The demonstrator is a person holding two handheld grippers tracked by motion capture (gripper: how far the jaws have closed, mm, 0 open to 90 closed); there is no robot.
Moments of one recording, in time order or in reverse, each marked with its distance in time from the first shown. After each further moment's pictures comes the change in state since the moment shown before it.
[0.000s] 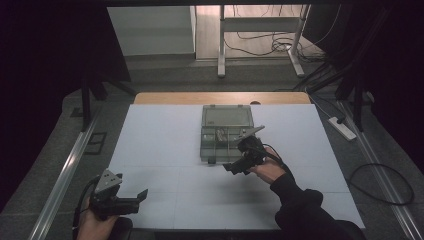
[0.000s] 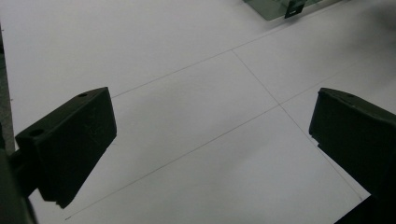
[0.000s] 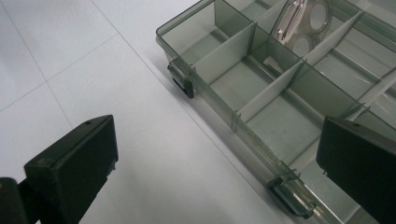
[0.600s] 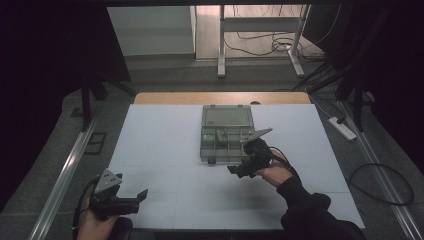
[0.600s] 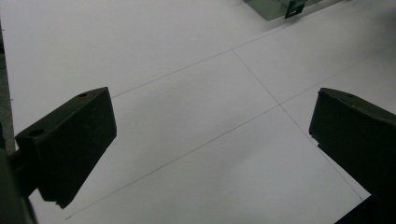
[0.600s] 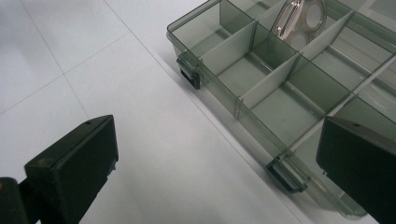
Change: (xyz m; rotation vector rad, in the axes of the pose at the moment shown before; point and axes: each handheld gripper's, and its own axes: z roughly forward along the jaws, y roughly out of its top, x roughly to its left) left arm 0.000 0.000 0.000 -0.001 0.001 0.000; right arm 0.002 -0.010 -0.020 -0.028 0.015 -0.009
